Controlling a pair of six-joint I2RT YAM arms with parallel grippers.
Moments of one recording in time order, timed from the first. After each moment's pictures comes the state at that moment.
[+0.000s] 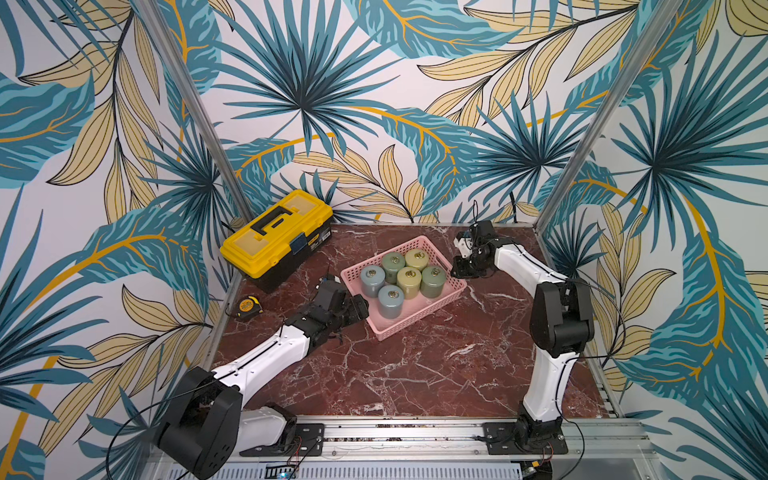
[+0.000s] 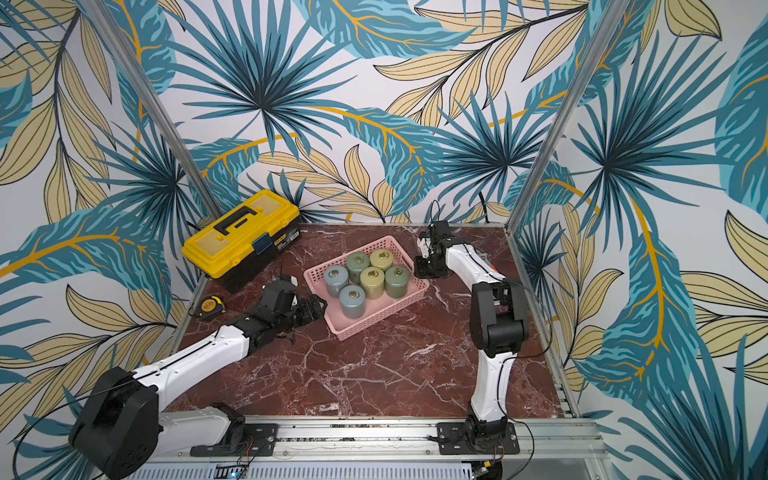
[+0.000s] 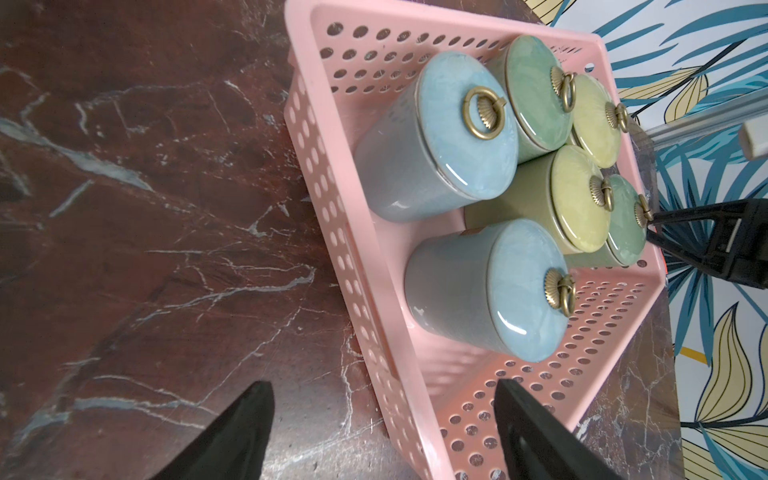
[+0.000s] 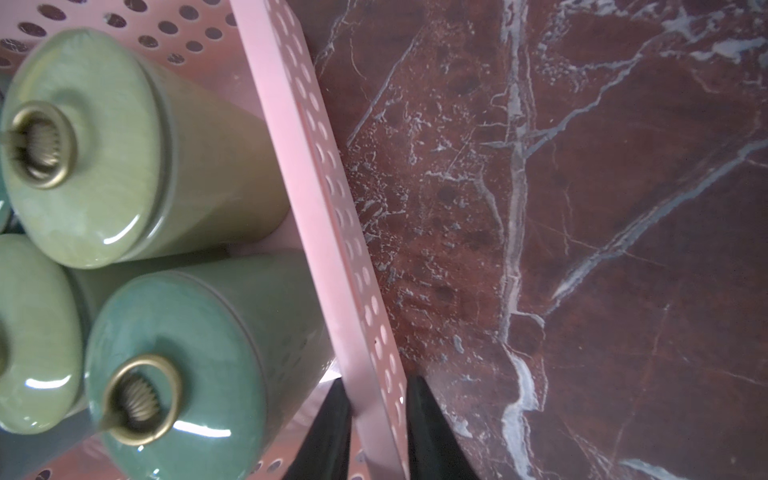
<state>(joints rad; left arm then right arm) -0.46 1.27 0.69 -0.18 0.03 -0.82 0.14 2.00 1.59 -0.73 -0.21 0.04</state>
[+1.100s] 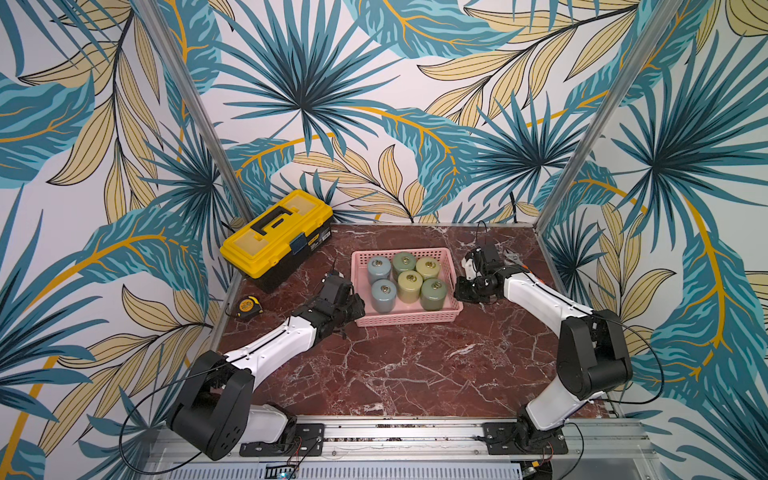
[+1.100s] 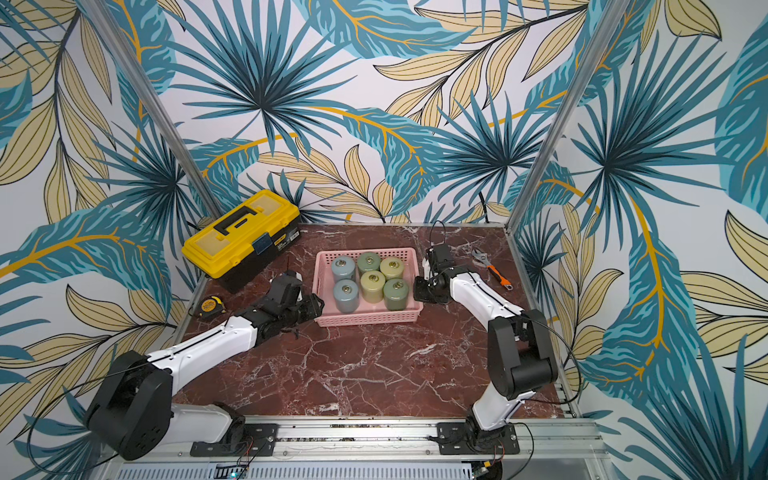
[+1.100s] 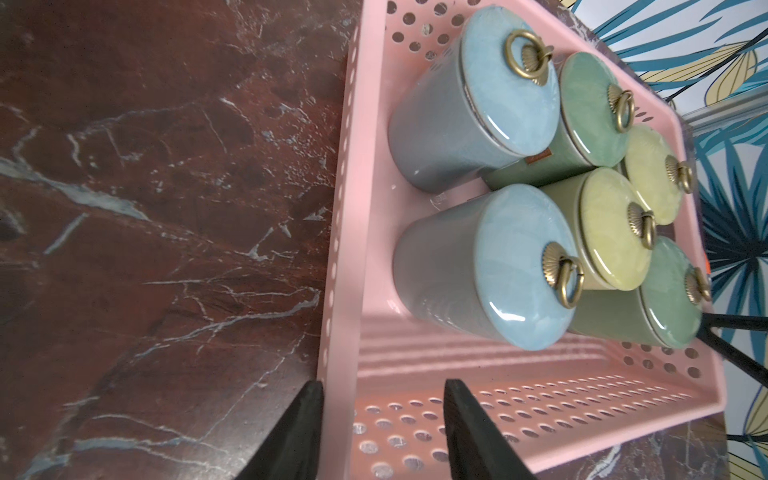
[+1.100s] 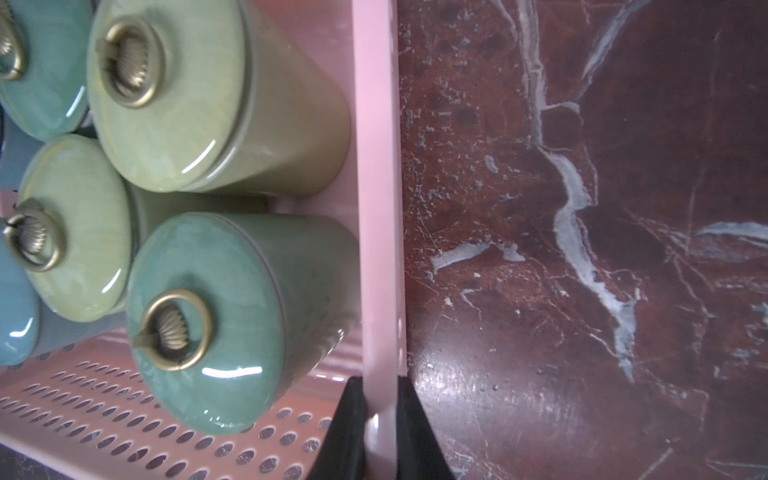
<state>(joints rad) -0.45 1.37 0.76 -0.20 0.00 -0.76 0.22 1.66 1.16 -0.60 -0.16 0.35</state>
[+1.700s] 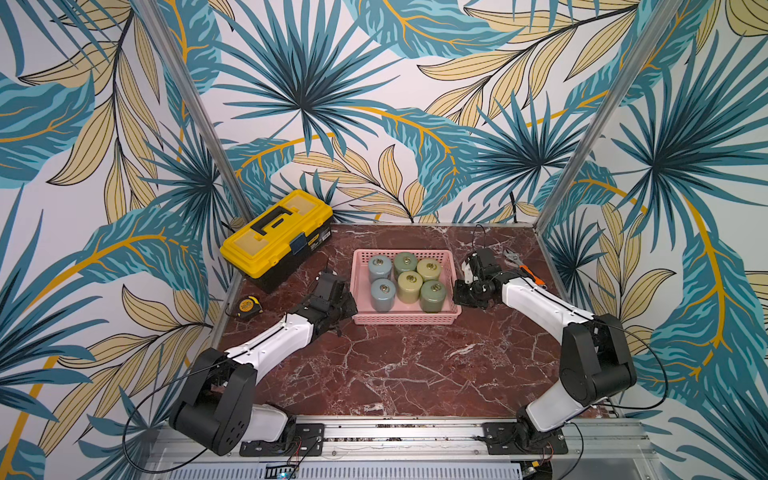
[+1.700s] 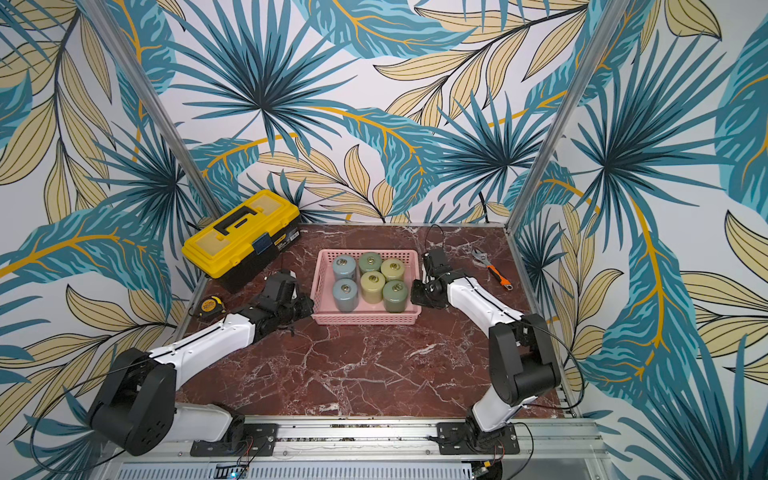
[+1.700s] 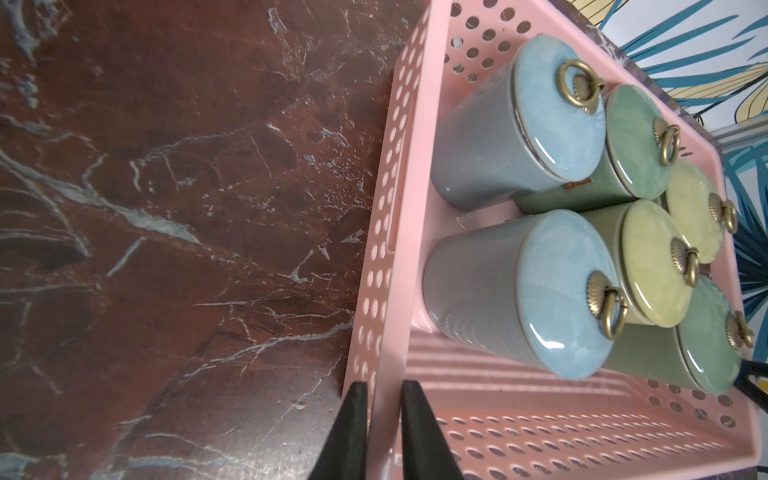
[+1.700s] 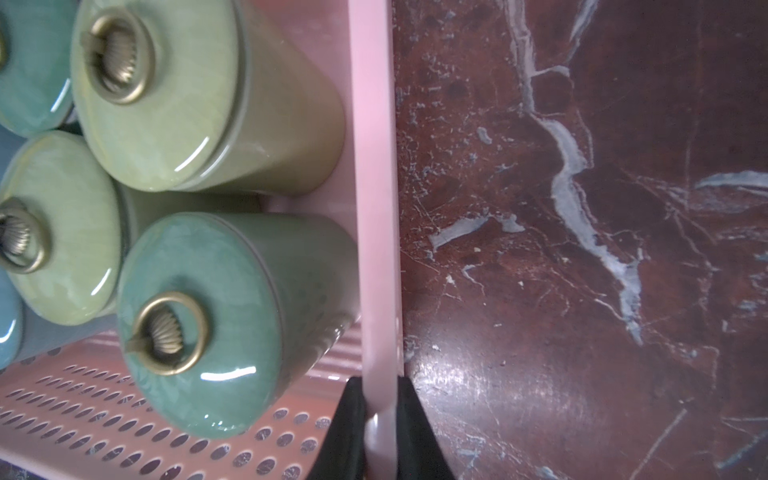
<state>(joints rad) -0.40 1.38 0.76 -0.18 0.01 -0.72 0.26 1.63 1.12 -0.59 -0.10 0.43</state>
